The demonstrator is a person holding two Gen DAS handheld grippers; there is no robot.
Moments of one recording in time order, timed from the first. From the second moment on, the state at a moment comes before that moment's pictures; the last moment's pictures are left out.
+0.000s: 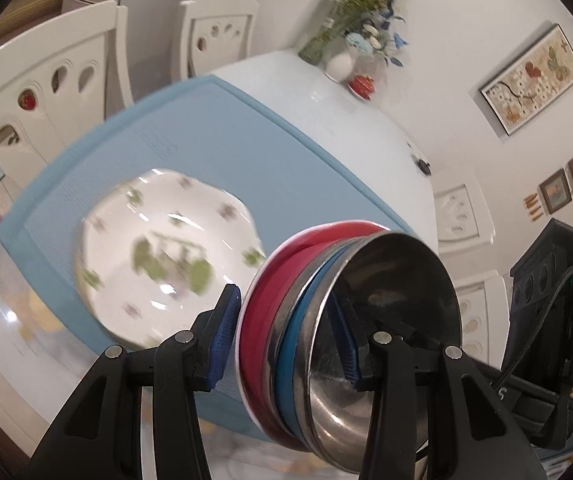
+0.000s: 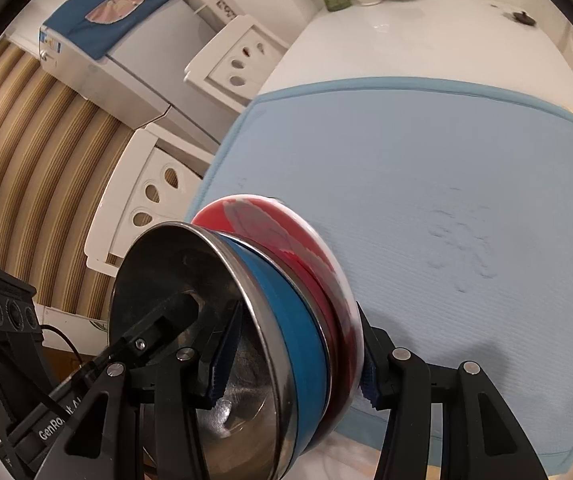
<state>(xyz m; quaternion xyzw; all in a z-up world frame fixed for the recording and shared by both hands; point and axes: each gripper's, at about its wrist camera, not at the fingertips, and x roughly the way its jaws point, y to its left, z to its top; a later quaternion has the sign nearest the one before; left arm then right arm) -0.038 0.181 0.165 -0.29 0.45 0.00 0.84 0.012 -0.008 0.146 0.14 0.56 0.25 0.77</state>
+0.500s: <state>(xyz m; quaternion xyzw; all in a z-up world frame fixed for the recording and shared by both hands) 0.018 0.275 0.106 -0.27 0.52 -0.04 0.81 0.051 0.076 0.088 0.16 0.62 0.19 0.74</state>
